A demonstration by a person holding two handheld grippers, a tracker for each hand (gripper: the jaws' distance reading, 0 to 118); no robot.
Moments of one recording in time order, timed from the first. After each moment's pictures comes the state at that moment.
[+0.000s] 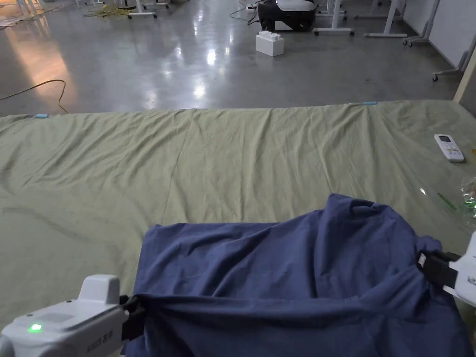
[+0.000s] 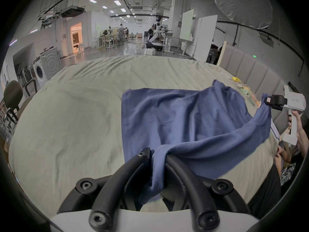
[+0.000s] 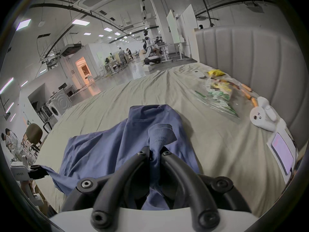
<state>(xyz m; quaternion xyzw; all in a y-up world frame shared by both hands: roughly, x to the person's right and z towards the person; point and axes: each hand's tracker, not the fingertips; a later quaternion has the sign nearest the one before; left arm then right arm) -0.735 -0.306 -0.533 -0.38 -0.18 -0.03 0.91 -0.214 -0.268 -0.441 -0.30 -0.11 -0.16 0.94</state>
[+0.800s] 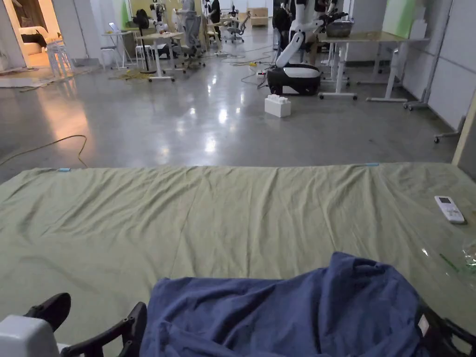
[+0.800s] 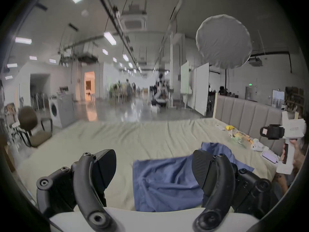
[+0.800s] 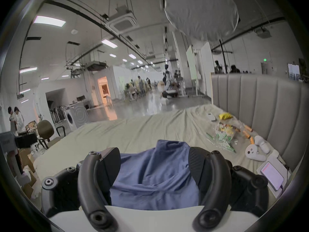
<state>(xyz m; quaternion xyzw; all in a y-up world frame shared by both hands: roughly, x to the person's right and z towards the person) -0.732 -0.146 -0.371 -0.06 -0.14 -0.04 0.99 -0.296 -0.181 -0.286 -0.09 -0.06 -0.08 0.99</state>
